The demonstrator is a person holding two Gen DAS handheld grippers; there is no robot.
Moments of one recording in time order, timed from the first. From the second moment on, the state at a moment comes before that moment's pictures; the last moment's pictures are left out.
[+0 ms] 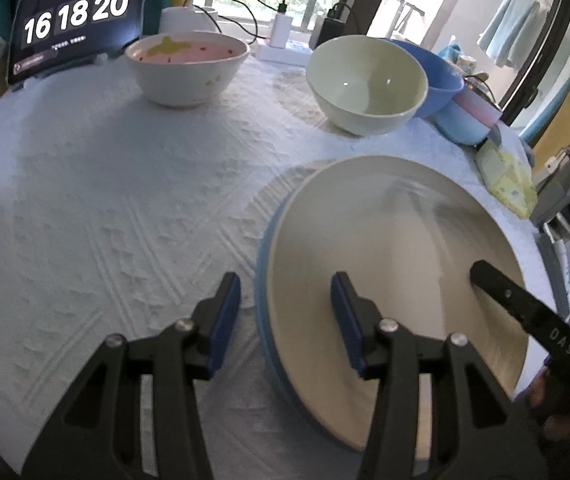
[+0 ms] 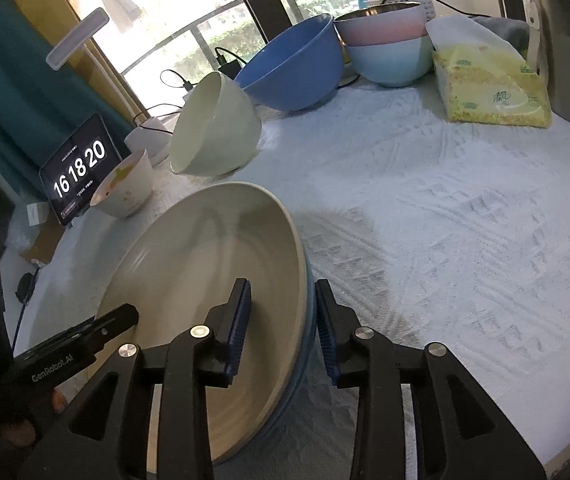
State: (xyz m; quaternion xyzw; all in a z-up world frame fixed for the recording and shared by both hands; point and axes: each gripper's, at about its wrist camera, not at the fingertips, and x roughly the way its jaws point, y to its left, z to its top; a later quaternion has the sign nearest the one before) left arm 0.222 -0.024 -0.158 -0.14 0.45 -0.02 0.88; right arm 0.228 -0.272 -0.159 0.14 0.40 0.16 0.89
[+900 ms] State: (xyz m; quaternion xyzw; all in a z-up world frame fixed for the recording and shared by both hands) left arm 0.211 -0.001 -0.144 -0.15 0.43 -0.02 0.89; right arm 0.233 -0.240 -0.144 0.12 0.39 0.17 0.90
